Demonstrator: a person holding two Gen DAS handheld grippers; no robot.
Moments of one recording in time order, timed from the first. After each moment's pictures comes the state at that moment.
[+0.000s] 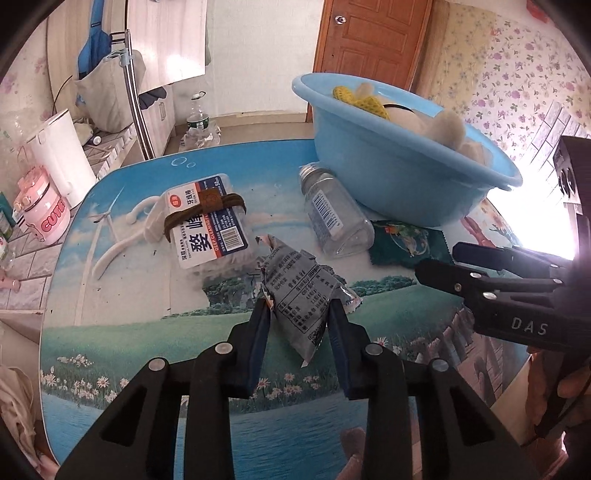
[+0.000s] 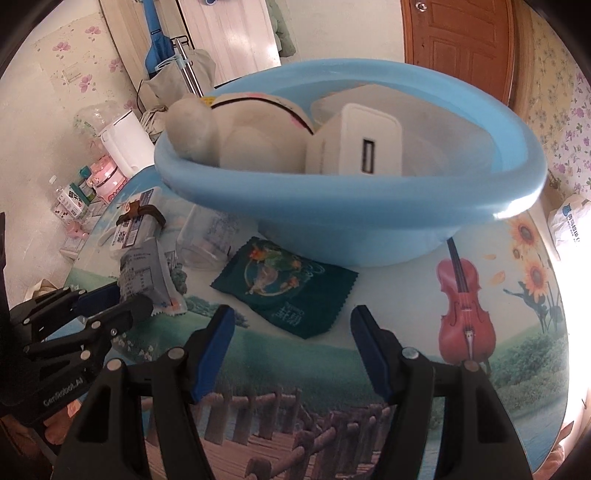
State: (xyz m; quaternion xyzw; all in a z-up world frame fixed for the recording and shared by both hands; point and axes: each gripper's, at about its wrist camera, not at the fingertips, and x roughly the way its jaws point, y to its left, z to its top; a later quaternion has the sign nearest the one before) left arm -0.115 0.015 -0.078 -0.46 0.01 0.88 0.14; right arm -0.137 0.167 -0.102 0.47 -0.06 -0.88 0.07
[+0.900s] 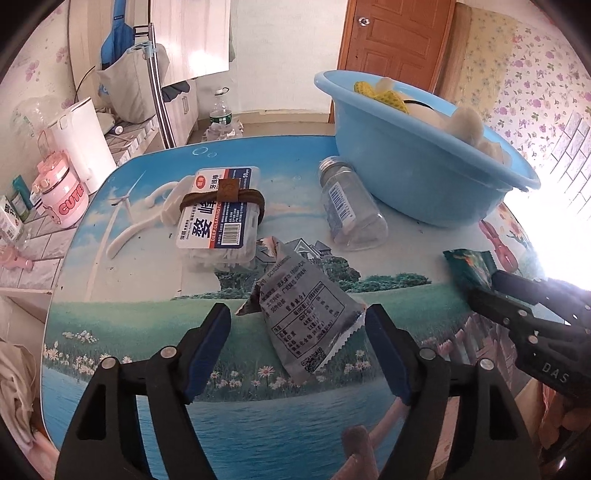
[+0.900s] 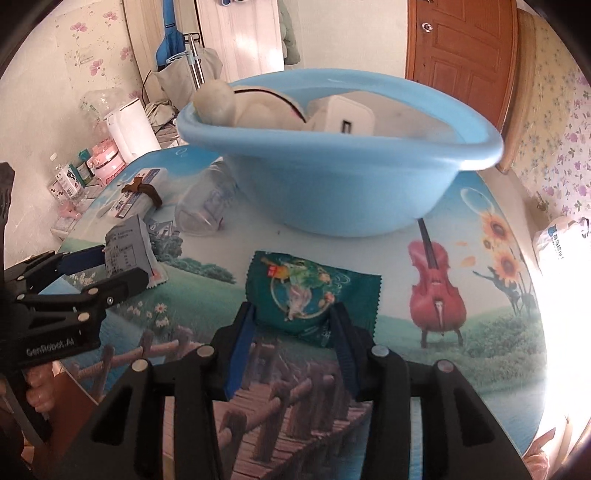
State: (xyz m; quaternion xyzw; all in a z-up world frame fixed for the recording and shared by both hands) left arm -0.112 0.018 -0.083 -0.46 0.00 0.88 0.10; right arm -0.089 0.186 -0.097 0.45 -0.02 -0.89 0.05
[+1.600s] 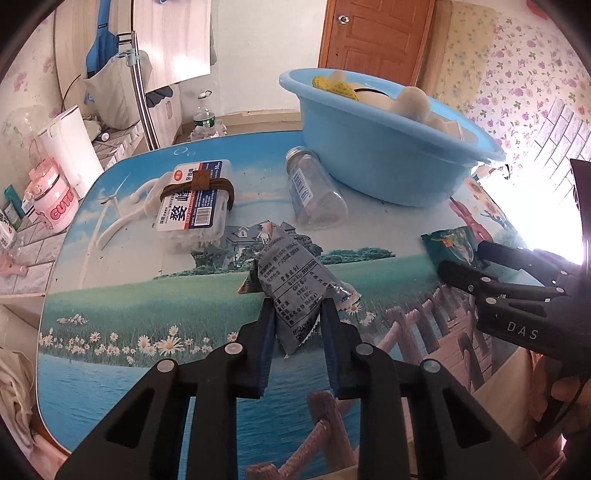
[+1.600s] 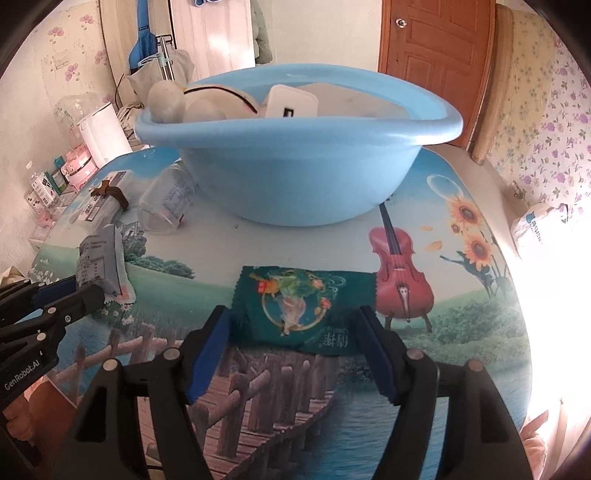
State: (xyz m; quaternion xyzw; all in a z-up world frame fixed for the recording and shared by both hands) left arm -0.085 0.028 -0.078 -0.45 0.01 0.88 0.13; right arm -0.092 0.193 -0.104 0.45 0.00 -0.89 0.01
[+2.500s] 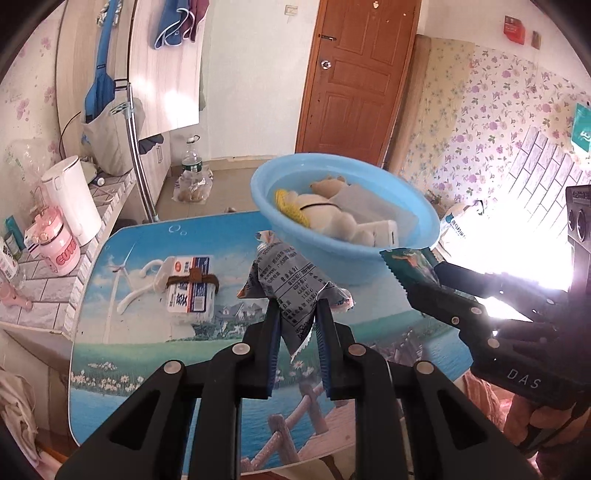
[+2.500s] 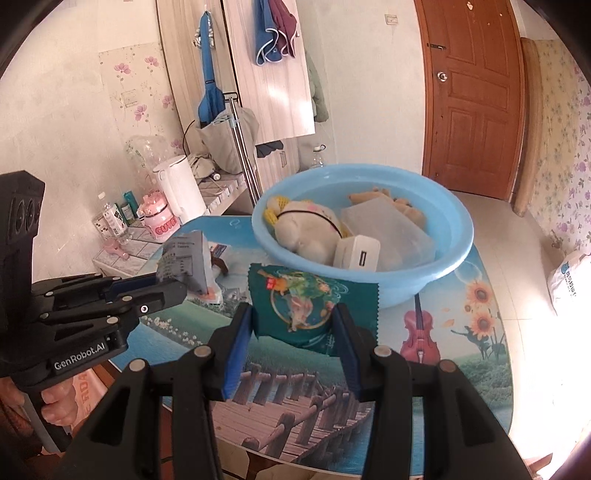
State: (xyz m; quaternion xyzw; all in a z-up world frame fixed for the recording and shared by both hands) left arm -0.070 0.040 0.015 -0.38 -0.01 0.91 0.16; right arm -0.063 0.182 -0.007 0.35 -0.03 -0.93 0.12
